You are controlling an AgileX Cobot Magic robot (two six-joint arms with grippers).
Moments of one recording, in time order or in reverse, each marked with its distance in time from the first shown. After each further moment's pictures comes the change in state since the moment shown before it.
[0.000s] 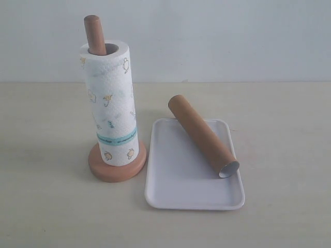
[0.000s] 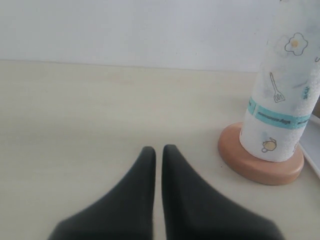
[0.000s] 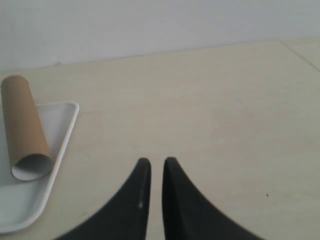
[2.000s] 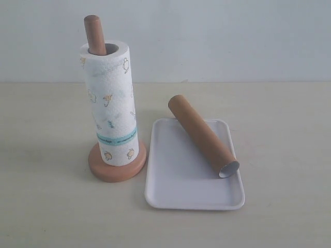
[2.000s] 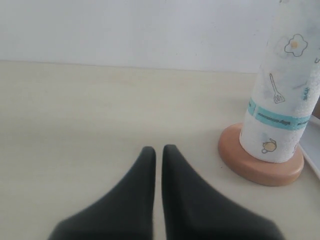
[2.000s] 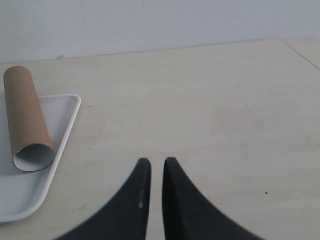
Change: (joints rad) left arm 0.000 0.000 0.001 0.000 -0.002 0.000; right arm 0.000 -0.113 0.020 0.005 0.079 -0.029
